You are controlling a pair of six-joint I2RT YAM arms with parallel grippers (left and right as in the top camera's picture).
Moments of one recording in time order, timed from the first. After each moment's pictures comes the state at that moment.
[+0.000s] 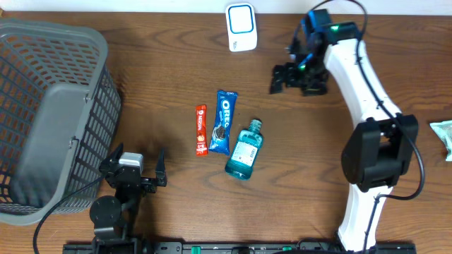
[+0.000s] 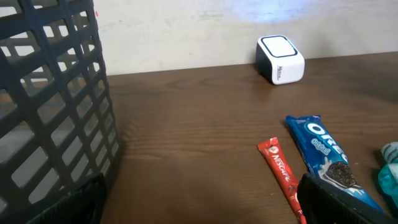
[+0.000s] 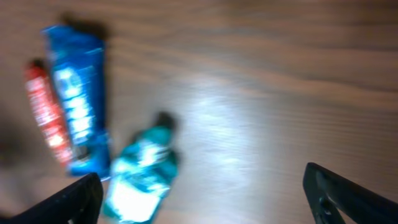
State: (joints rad) left arm 0.06 0.03 0.06 -0.19 0.20 0.07; right arm 0.21 2.14 1.95 -1.30 -0.31 0.16
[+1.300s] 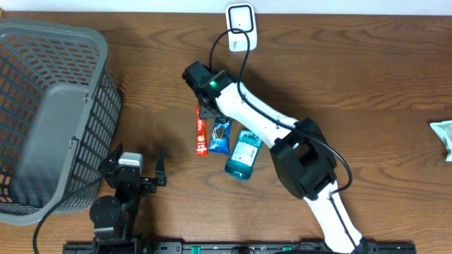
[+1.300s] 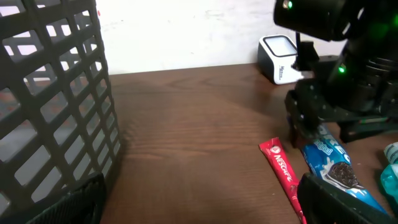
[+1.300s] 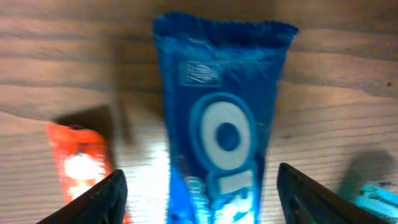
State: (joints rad) left arm 0.06 0.03 0.06 -0.20 0.19 0.07; right arm 0.74 2.35 1.96 -1.00 0.20 0.80
